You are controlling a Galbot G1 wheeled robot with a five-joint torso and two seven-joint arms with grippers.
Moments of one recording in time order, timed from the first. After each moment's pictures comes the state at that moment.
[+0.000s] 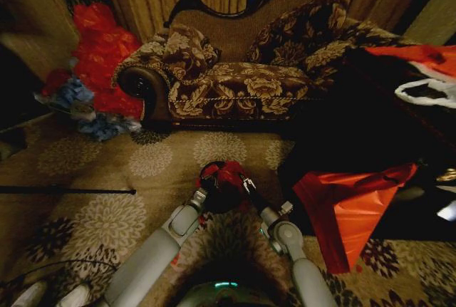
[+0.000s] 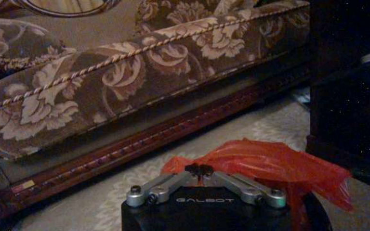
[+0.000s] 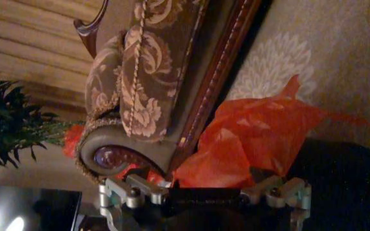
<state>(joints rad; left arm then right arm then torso) 0.94 -1.12 0.04 -1.72 -0.12 0.20 -0.15 -1.25 1.41 0.33 1.84 1.38 -0.31 0.03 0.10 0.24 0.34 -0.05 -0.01</state>
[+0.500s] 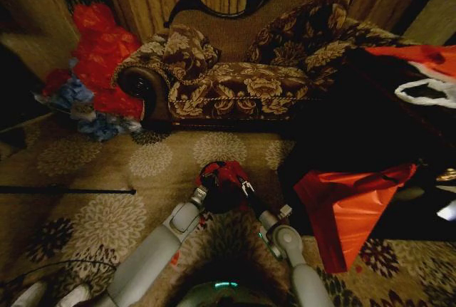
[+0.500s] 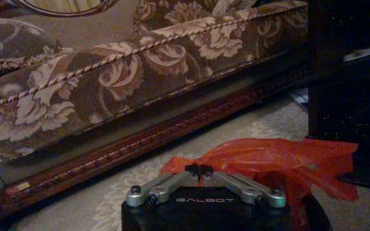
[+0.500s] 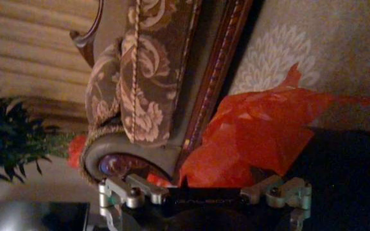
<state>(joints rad) 0.92 -1.12 0.04 -1.70 -0.12 0.20 -0.14 -1.21 1.49 0.33 1.79 1.41 -0.31 0.05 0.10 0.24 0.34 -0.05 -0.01</state>
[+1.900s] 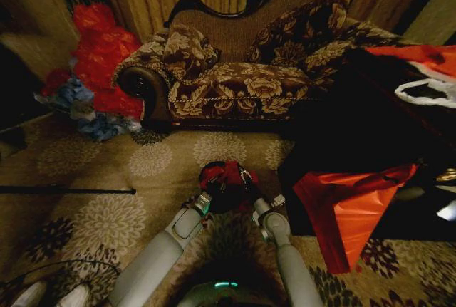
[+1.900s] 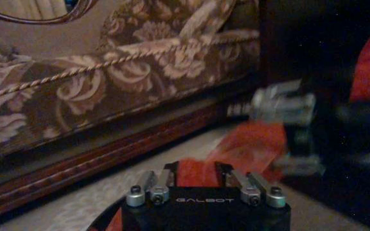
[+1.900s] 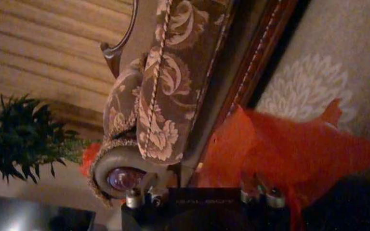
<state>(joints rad) 0.96 -1.12 0.03 -1.74 -0.16 0.12 0.01 -1.11 1.53 0.34 1.64 1.25 -0.24 -0.11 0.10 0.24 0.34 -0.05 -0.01</state>
